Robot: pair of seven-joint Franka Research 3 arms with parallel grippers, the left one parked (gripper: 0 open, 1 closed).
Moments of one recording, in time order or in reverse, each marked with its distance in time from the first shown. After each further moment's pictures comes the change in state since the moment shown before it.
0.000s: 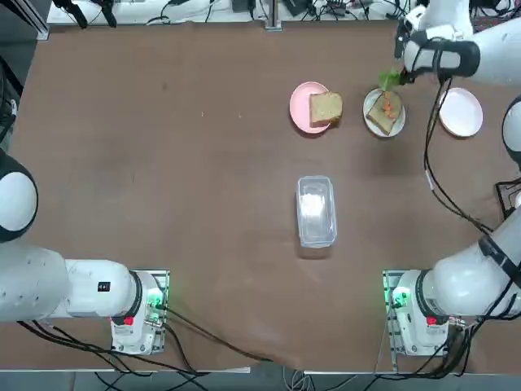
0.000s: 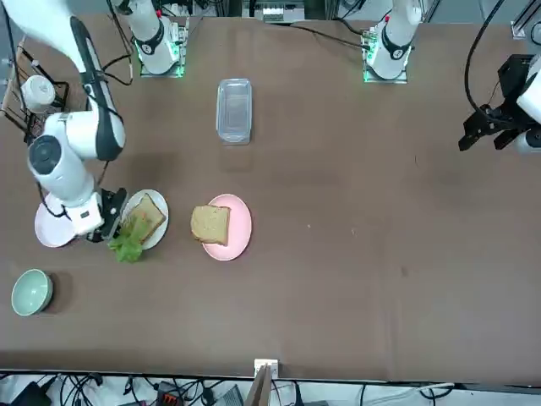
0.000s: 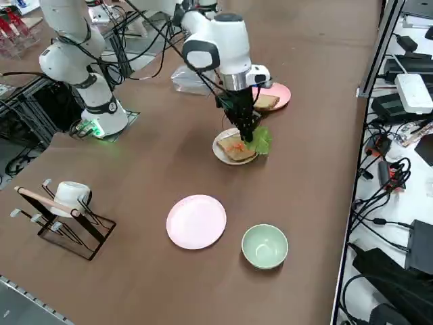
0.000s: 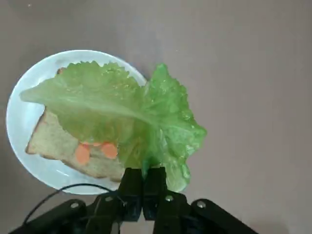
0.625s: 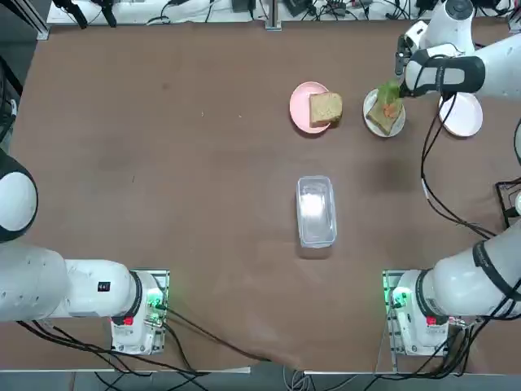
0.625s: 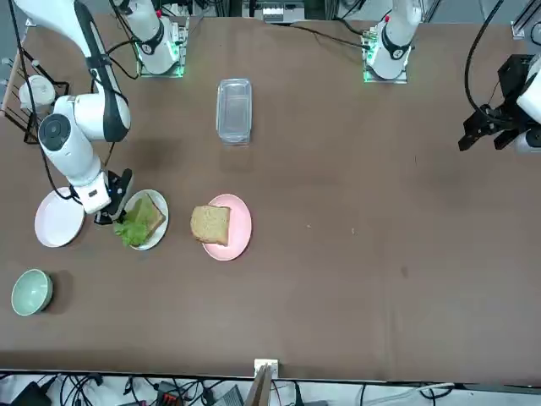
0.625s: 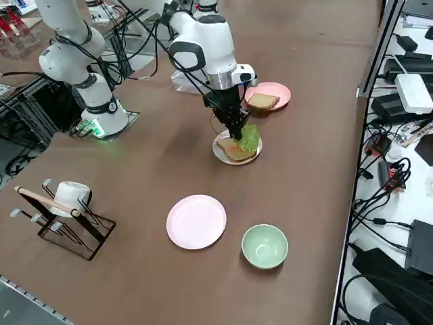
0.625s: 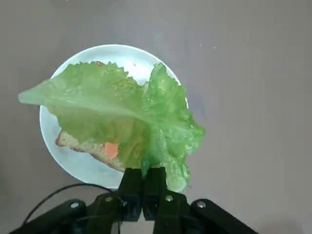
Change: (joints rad) arm 0.000 -0.084 0.000 -0.126 0.000 0.055 -0.023
